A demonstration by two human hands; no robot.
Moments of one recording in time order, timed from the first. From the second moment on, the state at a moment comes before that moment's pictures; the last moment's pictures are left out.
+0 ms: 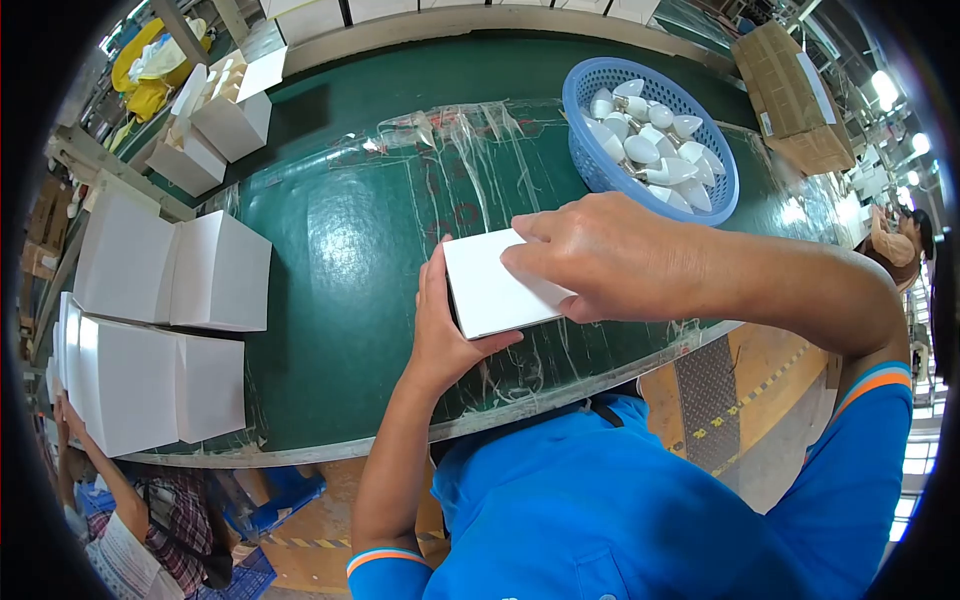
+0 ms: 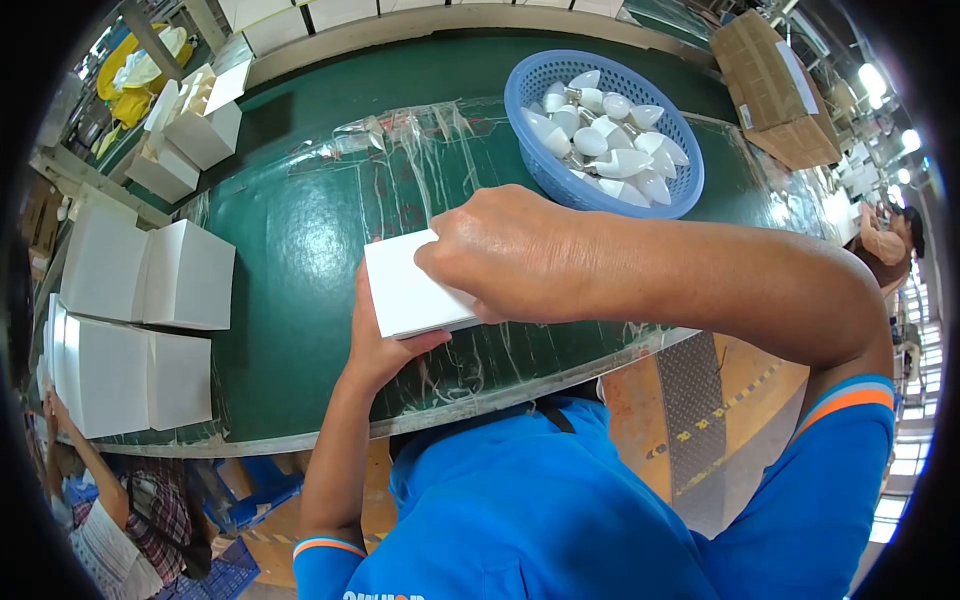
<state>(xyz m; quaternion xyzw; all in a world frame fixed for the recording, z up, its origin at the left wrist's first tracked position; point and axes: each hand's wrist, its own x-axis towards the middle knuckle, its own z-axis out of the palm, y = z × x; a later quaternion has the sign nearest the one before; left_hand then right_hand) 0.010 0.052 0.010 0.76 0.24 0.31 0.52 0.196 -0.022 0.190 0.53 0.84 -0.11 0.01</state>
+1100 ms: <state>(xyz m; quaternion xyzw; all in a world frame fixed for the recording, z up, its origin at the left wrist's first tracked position) 0.007 0.049 -0.011 0.73 0.23 0.31 0.56 0.181 -0.007 0.191 0.56 0.82 -0.11 0.03</state>
